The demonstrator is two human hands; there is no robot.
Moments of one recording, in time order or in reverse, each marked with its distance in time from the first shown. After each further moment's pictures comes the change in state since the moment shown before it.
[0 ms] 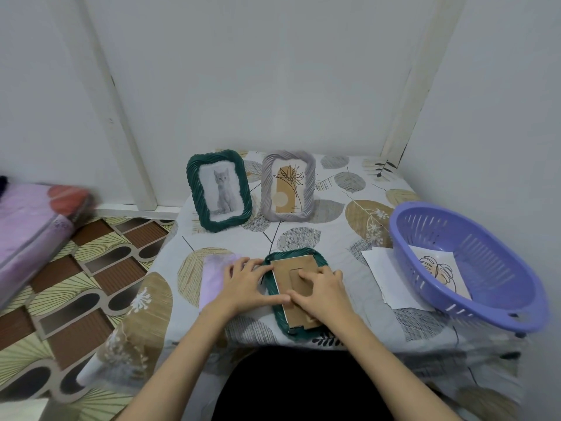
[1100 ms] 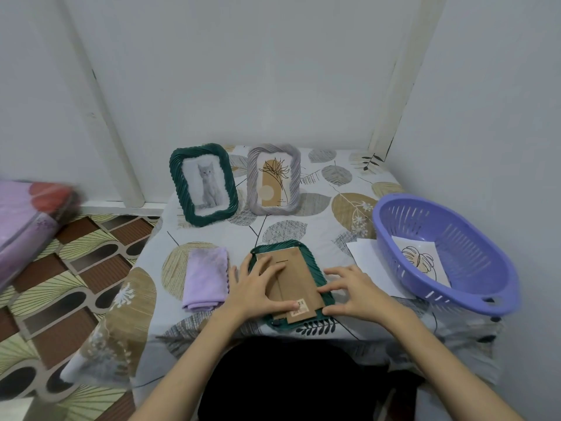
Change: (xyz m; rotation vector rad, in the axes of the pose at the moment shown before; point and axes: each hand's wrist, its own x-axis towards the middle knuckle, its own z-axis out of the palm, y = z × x) left_hand -0.006 0.037 0.030 -0.017 -0.011 0.029; right_hand -0.015 0.082 -0.051 -0.103 -0.204 -0.298
